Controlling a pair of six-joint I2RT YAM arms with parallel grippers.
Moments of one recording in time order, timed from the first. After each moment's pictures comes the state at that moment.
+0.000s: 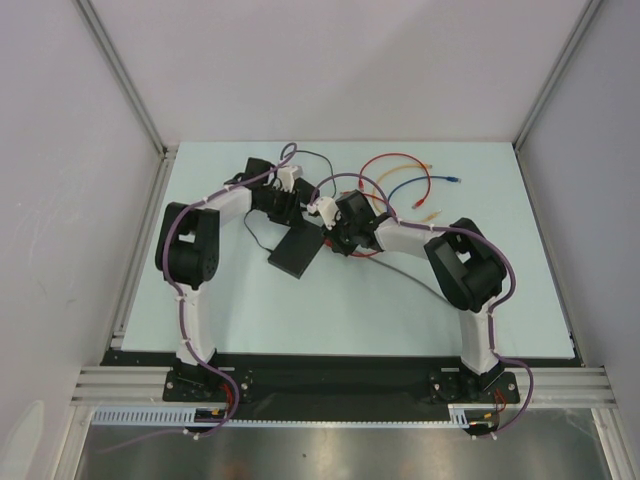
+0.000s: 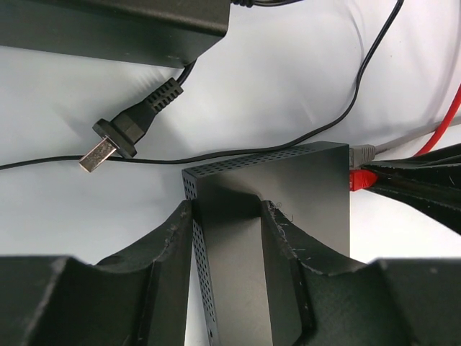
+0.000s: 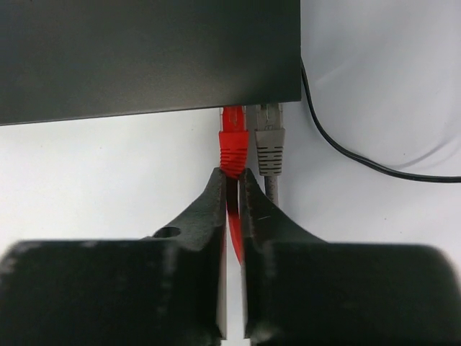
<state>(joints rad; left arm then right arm) -0.25 2.12 1.48 -0.39 0.60 0.08 0.67 2.02 1.30 -0.13 -0.20 -0.25</state>
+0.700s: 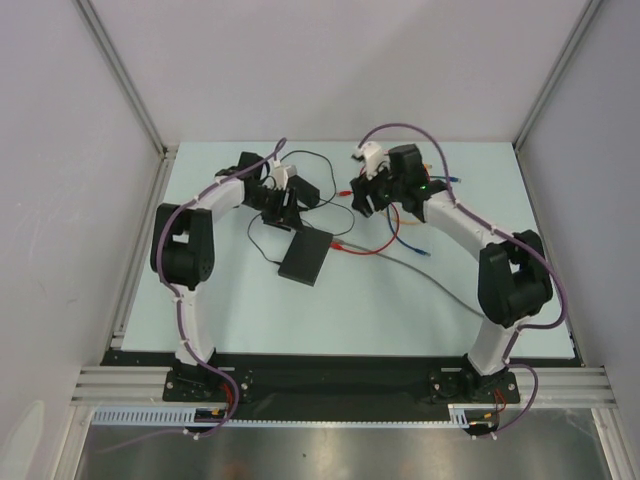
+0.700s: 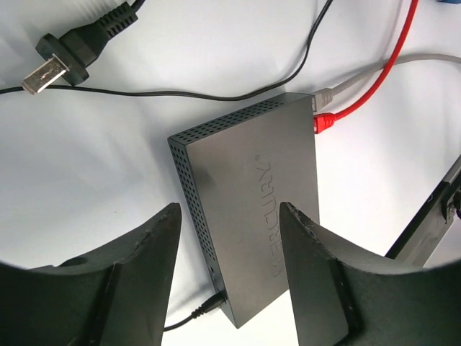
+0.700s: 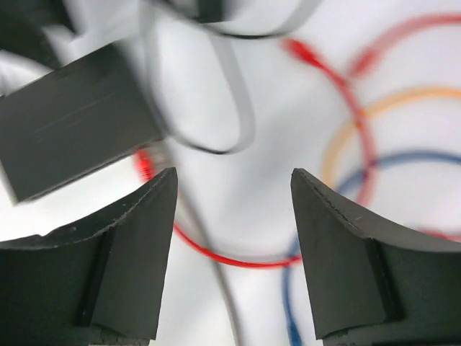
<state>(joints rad) -0.20 2.10 1.57 -0.65 0.69 0.06 0.44 1.78 1.37 -0.21 -0.35 -0.24</state>
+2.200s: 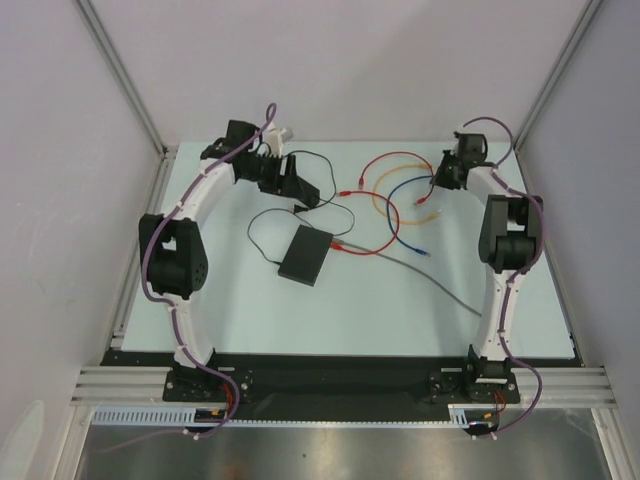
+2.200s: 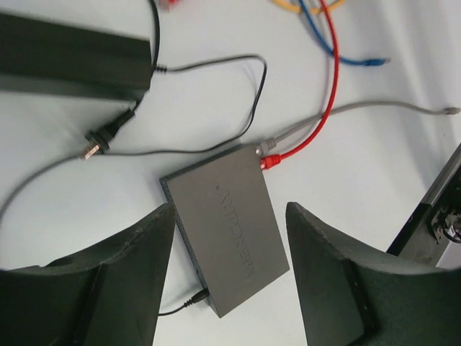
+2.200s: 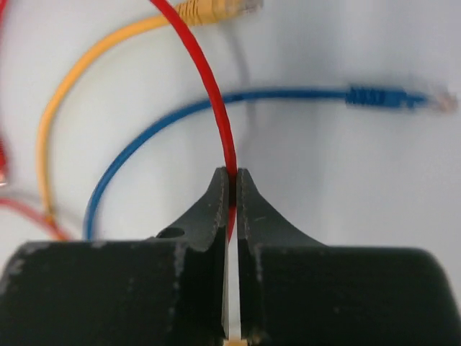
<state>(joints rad) -0.20 1.99 1.71 -0.70 0.68 0.05 -0.01 2.32 1.81 -0.25 -0.14 0.26</state>
